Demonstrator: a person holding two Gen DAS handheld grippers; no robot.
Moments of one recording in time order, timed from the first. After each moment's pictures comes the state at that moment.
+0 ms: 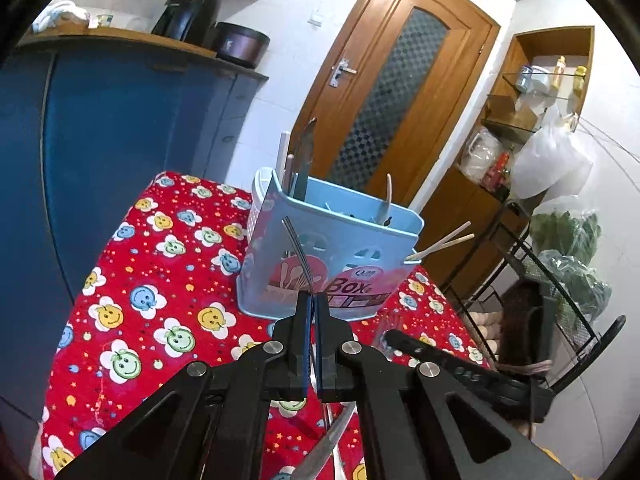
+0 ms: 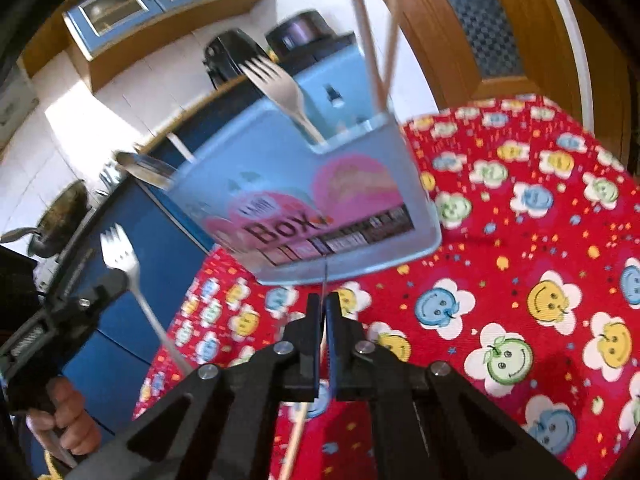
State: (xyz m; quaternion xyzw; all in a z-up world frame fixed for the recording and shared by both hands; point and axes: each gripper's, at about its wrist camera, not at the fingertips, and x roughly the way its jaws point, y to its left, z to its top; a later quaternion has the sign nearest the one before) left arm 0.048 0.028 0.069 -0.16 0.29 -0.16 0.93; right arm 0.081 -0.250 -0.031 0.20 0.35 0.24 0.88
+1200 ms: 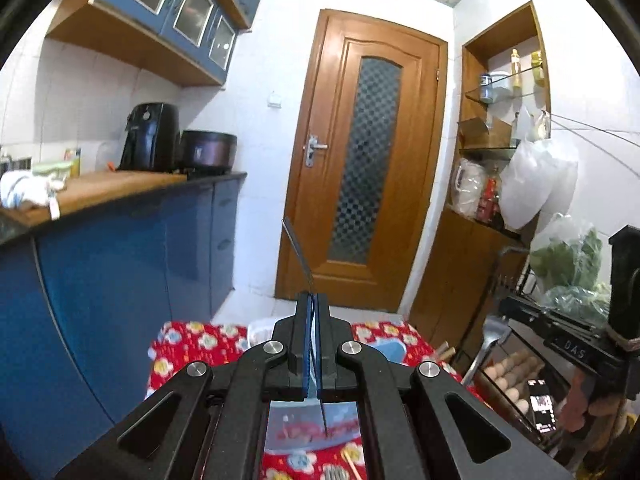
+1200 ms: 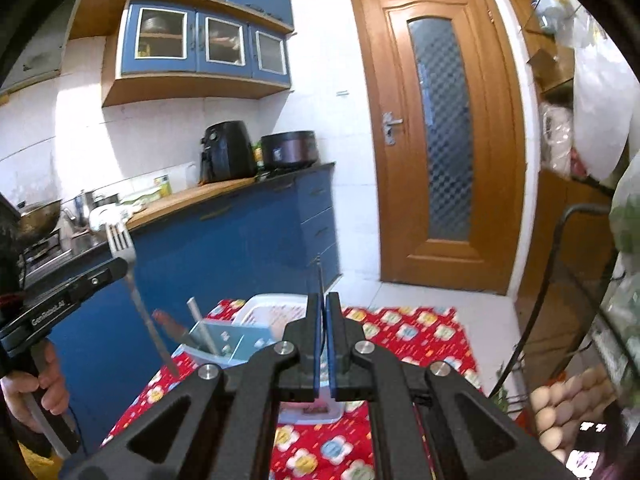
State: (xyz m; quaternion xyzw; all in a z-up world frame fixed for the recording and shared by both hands) left arm 0.081 0.004 0.210 -0.05 0.15 -0.15 0.98; right arm 0.052 -0.276 0.160 0.04 0.17 0.10 0.98
